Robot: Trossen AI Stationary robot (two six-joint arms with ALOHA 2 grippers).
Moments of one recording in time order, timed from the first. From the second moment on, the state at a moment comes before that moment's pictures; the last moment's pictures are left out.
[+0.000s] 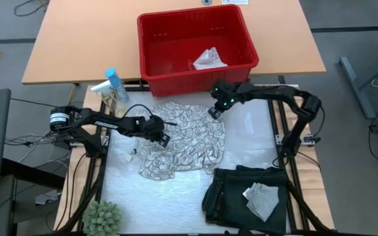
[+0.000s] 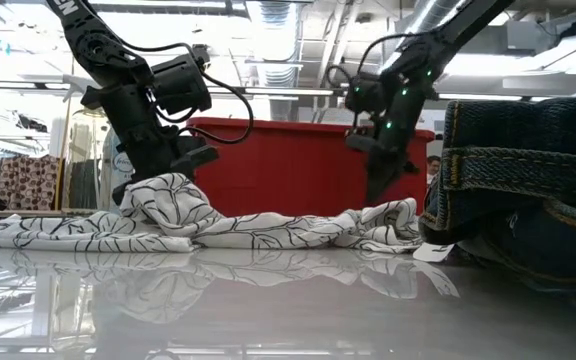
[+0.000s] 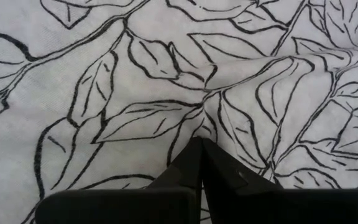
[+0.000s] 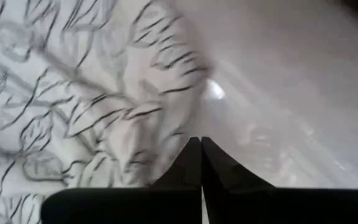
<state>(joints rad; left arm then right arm) 0.24 1.55 0.62 -0.17 -0.14 -0.71 -0.57 1.69 1.14 -0.55 -0.02 0.21</state>
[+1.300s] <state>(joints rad) 0.24 1.55 0.62 -0.17 -0.14 -0.69 -0.56 1.67 1.14 -0.75 0.07 0.24</state>
